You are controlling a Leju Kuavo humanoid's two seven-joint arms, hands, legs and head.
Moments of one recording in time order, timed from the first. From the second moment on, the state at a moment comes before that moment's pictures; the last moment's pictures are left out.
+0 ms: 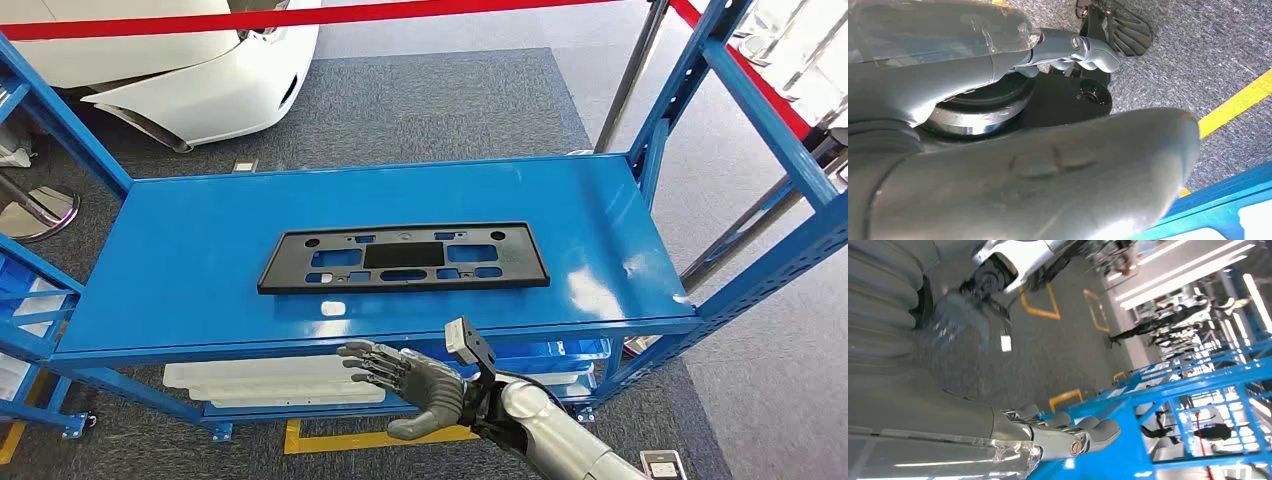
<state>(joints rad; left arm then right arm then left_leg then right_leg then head) -0.07 -0.04 -0.62 -0.23 1.56 0.17 -0.08 -0.42 -0.12 0.80 -0.92 -0.37 0.63 -0.38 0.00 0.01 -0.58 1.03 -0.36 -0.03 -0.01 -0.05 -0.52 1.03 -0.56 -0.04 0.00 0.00</state>
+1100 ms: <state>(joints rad) -0.08 -0.04 -0.62 -0.23 1.52 0.23 -0.05 -0.38 -0.25 0.70 -1.56 0.63 -0.26 0.29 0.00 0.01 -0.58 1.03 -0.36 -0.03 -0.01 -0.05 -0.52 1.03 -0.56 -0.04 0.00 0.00</state>
